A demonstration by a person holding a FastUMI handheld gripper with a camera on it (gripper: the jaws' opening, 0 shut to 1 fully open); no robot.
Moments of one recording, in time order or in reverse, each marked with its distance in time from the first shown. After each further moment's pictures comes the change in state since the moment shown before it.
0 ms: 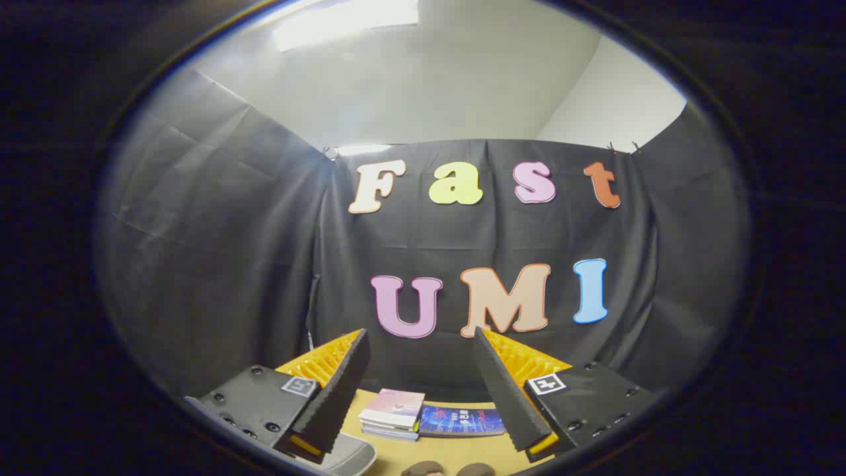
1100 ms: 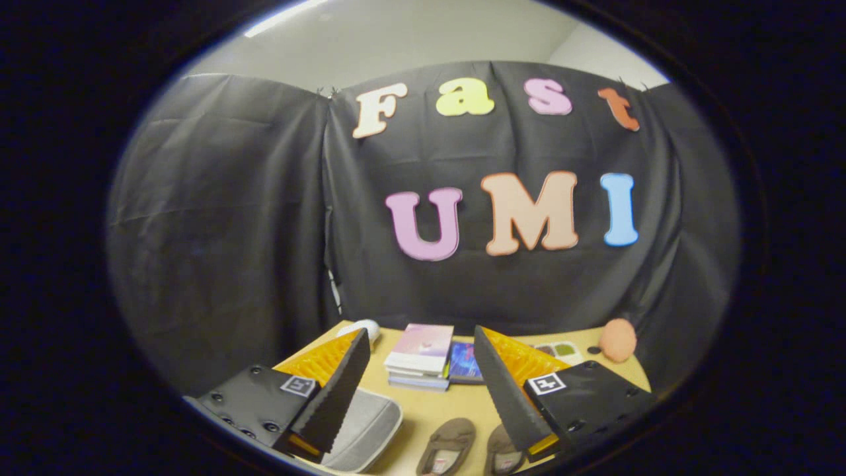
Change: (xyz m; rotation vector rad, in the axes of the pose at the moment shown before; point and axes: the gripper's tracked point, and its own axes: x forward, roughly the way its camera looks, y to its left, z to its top) arm 0.003 0.021 -0.143 0.115 0.421 0.087
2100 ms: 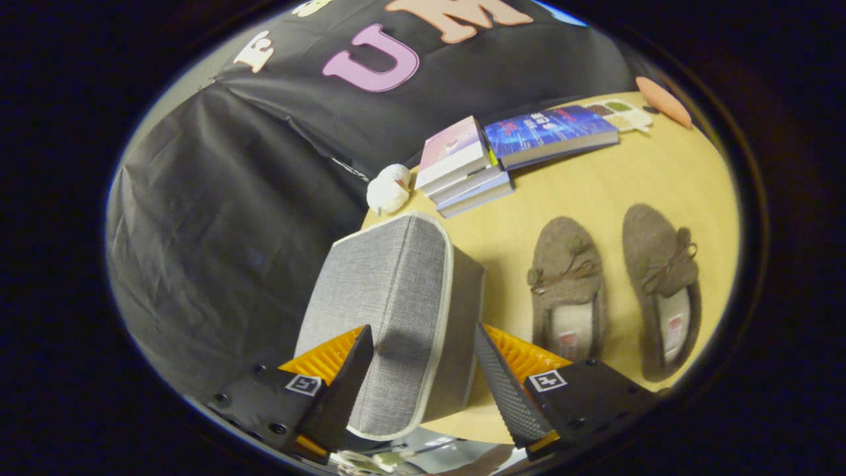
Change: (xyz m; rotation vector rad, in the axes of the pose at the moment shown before) arm -0.002 0.048 -0.266 0.580 0.673 0.222
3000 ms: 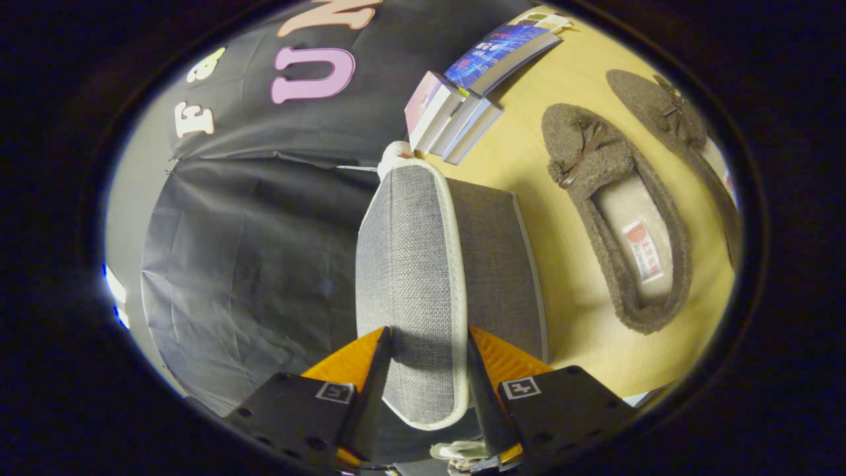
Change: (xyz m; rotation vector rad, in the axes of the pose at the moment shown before) arm -0.003 0.029 -0.041 0.365 0.141 0.223
